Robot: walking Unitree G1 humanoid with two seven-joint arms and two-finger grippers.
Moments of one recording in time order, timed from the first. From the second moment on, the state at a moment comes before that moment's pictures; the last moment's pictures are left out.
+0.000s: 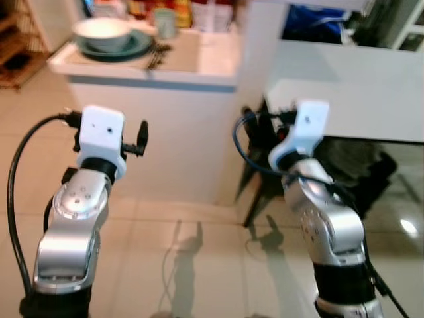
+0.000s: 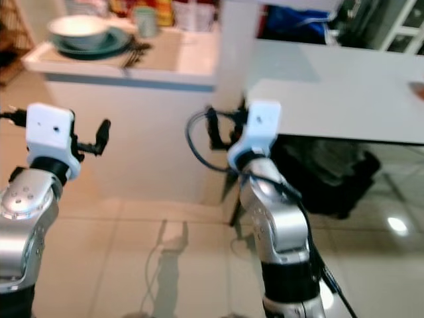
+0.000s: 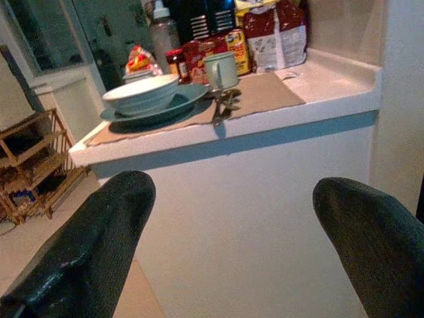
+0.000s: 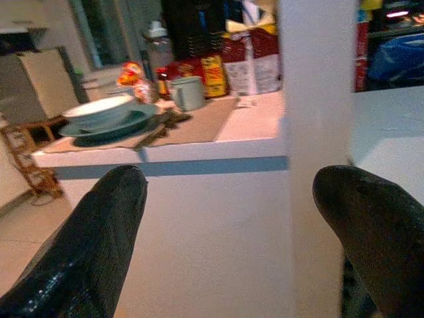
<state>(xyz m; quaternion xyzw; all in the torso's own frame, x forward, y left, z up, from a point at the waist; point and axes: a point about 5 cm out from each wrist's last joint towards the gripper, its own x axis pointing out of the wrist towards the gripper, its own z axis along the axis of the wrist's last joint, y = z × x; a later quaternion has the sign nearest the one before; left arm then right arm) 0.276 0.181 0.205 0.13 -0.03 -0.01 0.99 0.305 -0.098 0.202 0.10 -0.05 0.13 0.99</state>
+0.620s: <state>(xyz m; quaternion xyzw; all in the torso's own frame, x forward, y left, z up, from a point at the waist) 0.277 0.167 0.209 0.13 -0.04 -0.04 0.99 0.305 -0.118 0.189 0.09 -0.03 0.12 0.99</state>
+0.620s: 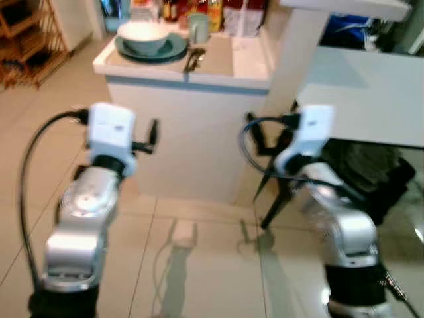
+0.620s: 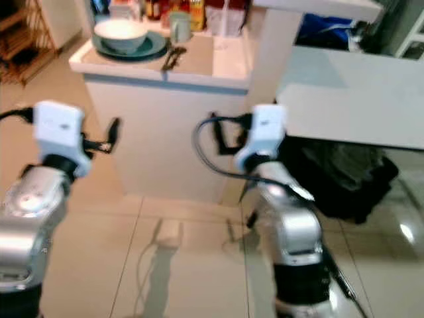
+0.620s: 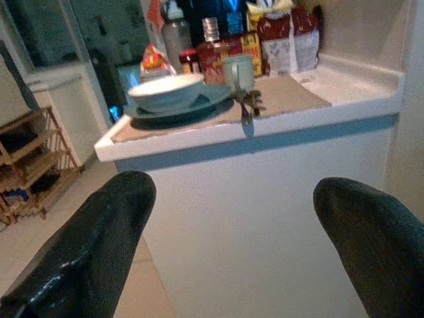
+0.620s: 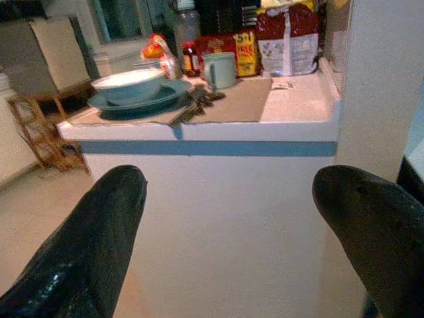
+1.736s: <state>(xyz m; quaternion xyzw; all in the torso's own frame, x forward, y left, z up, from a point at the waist) 0.274 0.169 0.202 0.14 -0.03 -0.05 0.99 0.314 -0.117 0.189 0.09 -0.03 0.12 0.99</state>
